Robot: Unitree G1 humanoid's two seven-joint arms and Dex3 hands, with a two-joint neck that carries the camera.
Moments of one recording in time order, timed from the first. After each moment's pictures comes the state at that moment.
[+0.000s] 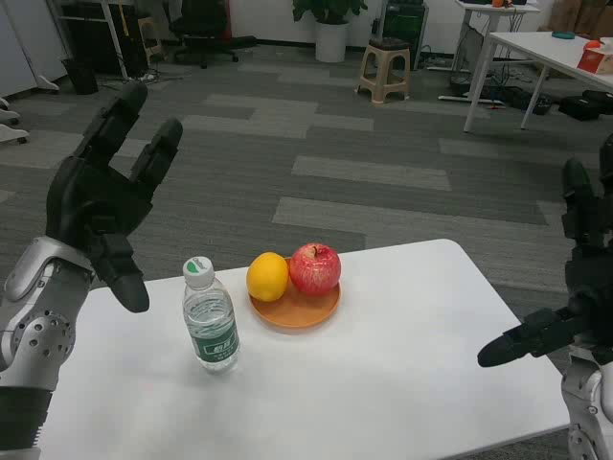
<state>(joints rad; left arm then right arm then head) -0.12 0.35 0.39 -0.16 -0.82 -0.02 -0.38 -0.20 -0.41 0.04 0.16 0.39 -0.74 -0.09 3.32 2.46</state>
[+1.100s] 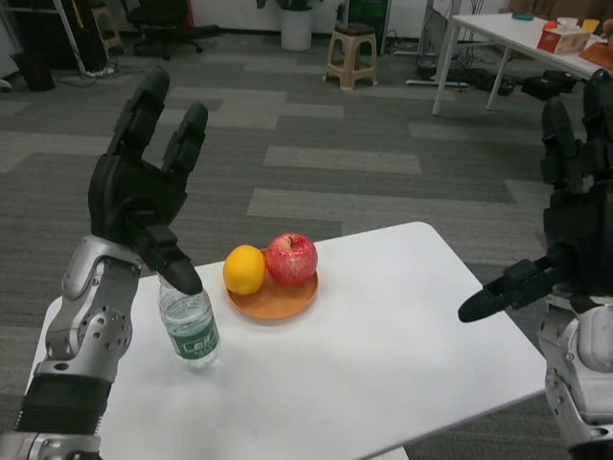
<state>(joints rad) -0.25 0.18 0.23 -0.05 -0.72 -0.18 -0.39 -0.25 -0.43 0.02 0.10 0.40 -0.75 -0.10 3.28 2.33</state>
